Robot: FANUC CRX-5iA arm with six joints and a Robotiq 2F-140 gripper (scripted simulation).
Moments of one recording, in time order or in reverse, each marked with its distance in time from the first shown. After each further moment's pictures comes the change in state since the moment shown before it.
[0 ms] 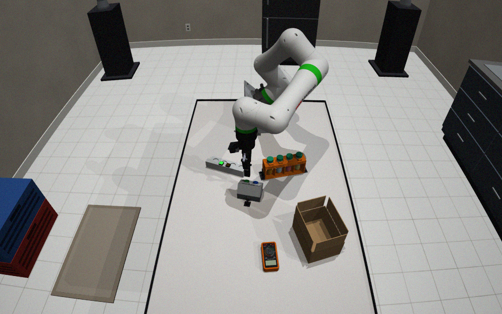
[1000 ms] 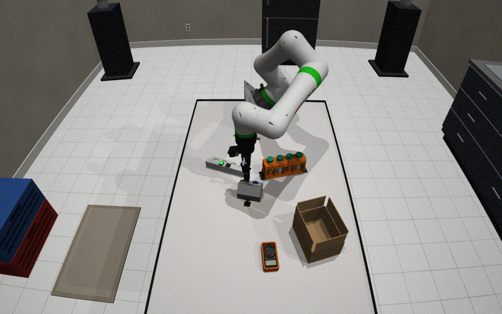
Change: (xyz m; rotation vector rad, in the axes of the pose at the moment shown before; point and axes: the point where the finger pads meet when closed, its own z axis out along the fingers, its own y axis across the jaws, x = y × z) arm 0.002 -0.003 0.022 0.000 0.000 -0.001
